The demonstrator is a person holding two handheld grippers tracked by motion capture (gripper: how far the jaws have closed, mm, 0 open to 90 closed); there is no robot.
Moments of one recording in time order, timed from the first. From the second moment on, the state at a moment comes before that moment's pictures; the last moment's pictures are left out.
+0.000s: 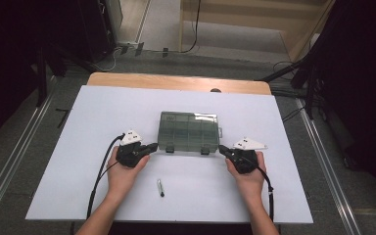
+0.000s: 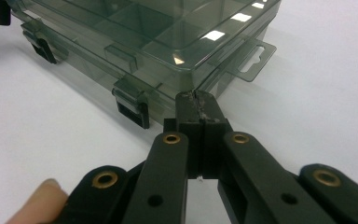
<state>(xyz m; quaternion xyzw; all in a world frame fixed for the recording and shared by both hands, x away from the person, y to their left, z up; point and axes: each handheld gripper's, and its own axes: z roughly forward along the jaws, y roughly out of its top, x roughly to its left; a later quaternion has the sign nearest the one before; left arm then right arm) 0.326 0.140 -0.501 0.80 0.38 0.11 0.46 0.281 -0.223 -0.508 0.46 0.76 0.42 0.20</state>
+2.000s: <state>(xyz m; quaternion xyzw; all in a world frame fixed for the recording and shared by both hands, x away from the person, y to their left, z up) 0.369 0.114 -0.441 0.74 0.35 0.19 0.54 0.333 -0.224 -0.445 0.46 0.69 0.51 0.22</state>
